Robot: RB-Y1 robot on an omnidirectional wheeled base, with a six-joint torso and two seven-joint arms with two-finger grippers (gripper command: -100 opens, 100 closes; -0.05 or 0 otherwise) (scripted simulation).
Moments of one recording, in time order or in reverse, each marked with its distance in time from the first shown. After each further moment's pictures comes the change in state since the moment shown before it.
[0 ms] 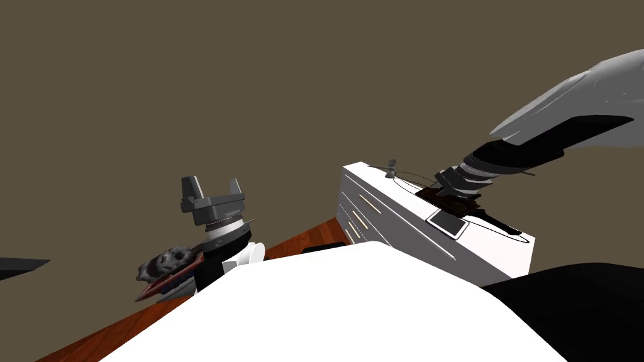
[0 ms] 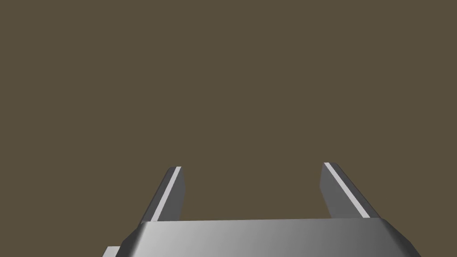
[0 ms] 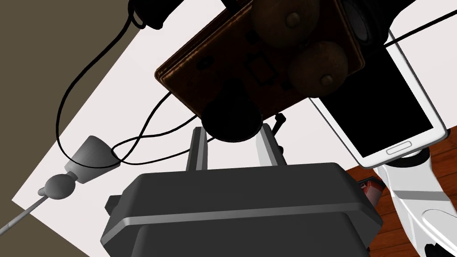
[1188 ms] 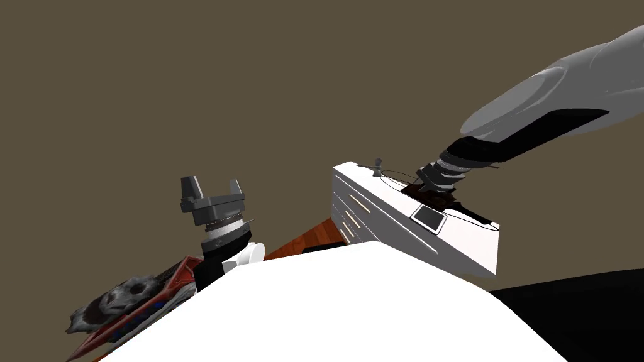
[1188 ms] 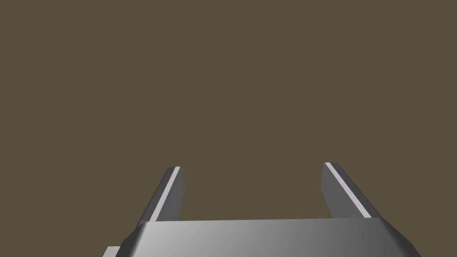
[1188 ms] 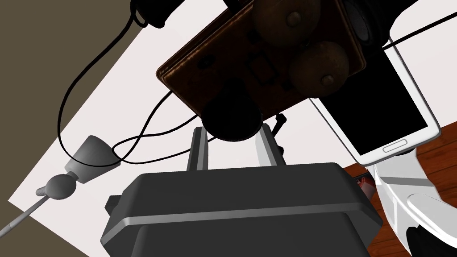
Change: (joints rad) left arm 0.000 0.000 0.000 0.000 0.000 0.000 0.000; right arm -0.148 -0.009 -0.164 -0.110 0.346 0.006 -0.340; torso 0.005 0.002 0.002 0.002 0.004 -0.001
